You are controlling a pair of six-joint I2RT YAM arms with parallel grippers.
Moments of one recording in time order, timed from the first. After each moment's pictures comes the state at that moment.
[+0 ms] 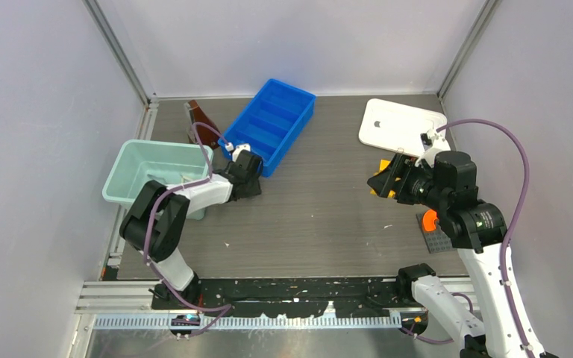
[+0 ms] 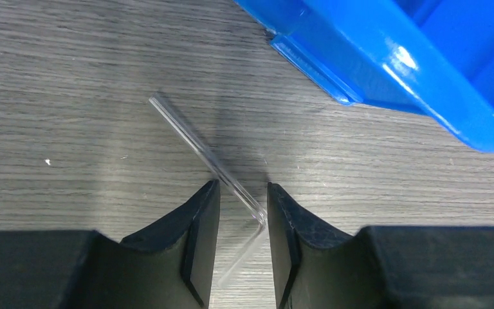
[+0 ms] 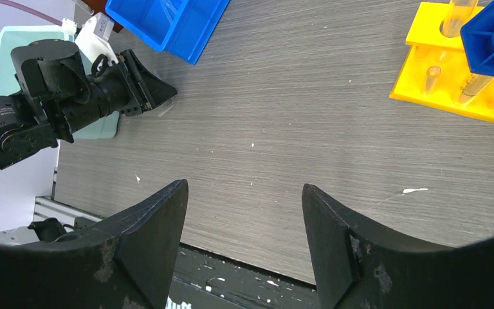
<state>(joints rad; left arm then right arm) -0.52 1.67 0.89 -0.18 -0.28 -0.60 0.20 0.75 1.12 -0.91 -0.21 0.47</state>
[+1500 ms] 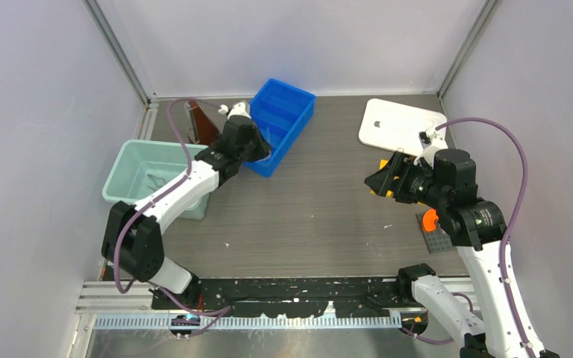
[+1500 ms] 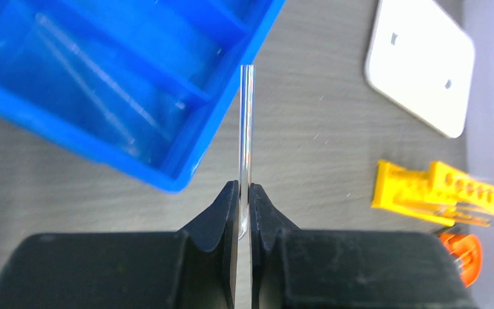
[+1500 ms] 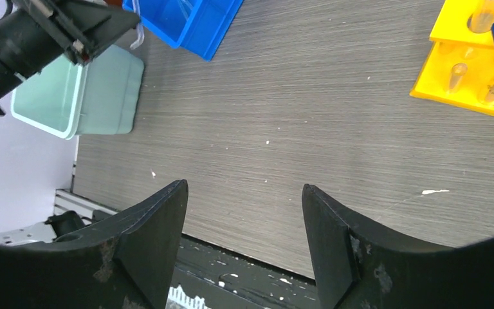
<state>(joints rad) -0.52 1.47 1.12 -0.21 -0.12 -0.68 0.20 0.76 1.13 -0.90 -0.25 0.49</state>
